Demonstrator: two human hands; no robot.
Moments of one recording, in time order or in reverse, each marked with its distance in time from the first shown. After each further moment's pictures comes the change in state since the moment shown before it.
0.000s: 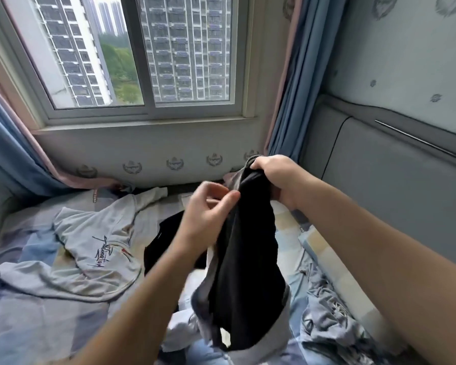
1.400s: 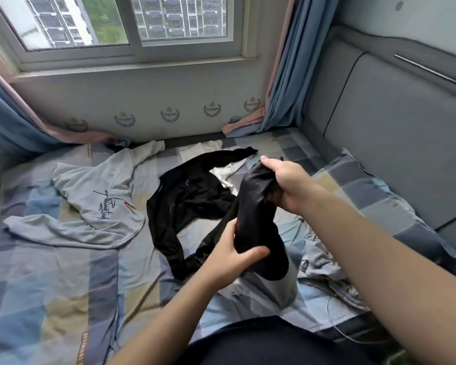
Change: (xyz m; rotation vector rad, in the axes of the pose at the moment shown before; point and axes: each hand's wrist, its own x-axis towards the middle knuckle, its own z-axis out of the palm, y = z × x) left_hand -0.131 -0.114 0.034 -0.062 -0.445 -0.416; right_hand -0.030 0.113 0.016 0.497 0.028 0.217
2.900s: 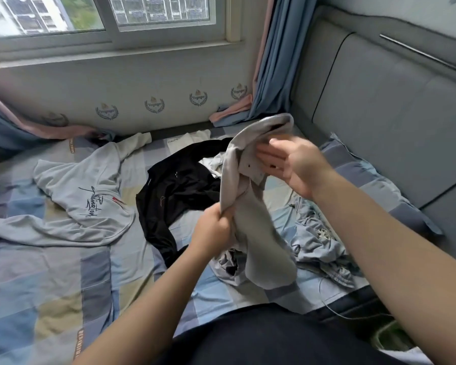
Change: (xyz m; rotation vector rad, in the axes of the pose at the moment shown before) left_hand 0.034 0.012 -0.007 0.285 0.227 0.017; right_hand -0.003 -0.014 -0.043 -0.085 0.006 -0.187
